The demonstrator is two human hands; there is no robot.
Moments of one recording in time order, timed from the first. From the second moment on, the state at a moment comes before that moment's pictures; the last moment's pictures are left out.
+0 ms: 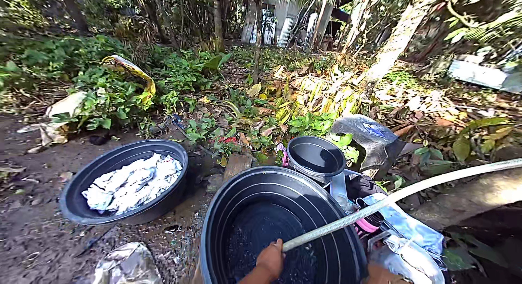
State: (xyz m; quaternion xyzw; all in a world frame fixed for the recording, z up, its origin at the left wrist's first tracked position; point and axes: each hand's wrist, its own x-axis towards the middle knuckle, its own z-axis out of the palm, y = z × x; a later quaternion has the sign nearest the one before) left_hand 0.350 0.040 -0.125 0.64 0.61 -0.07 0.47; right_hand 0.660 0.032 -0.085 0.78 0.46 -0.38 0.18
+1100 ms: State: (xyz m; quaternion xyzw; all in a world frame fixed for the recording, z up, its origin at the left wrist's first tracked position) left_hand 0.233 0.209 -0.188 0.68 0.73 0.02 0.01; right_hand 0.542 0.102 0.069 0.65 0.73 -0.09 0.19
